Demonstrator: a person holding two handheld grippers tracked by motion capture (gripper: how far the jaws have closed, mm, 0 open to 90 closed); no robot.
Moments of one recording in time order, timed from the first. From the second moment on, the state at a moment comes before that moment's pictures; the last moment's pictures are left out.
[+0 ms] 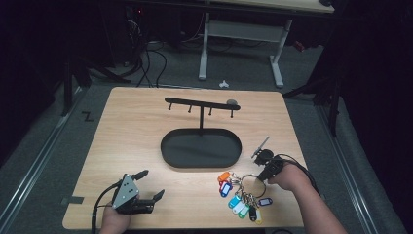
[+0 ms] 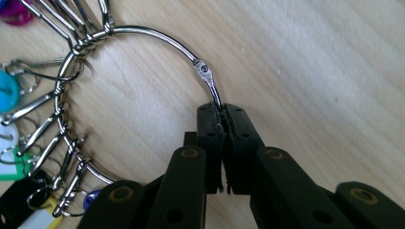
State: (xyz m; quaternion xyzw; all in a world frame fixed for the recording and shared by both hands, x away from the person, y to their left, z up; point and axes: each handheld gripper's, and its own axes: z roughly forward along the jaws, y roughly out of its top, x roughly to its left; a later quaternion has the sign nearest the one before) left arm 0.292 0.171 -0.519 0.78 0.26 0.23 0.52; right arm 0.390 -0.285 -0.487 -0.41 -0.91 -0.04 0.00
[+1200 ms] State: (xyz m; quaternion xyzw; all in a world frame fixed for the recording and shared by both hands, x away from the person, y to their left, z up) left arm 0.292 0.170 -0.520 0.78 0.26 0.22 0.52; right arm 0.367 -0.305 -0.464 -0.42 -0.89 -0.18 -0.06
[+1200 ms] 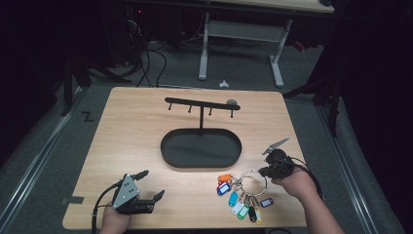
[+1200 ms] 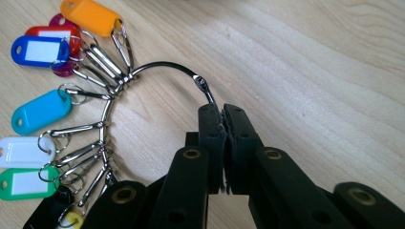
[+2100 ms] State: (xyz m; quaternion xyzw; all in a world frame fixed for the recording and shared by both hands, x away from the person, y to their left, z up) left arm 0.292 0.171 -0.520 0.78 0.26 0.22 0.52; right arm 0.361 -0.290 -0.403 -0.40 -0.86 -0.30 -0.12
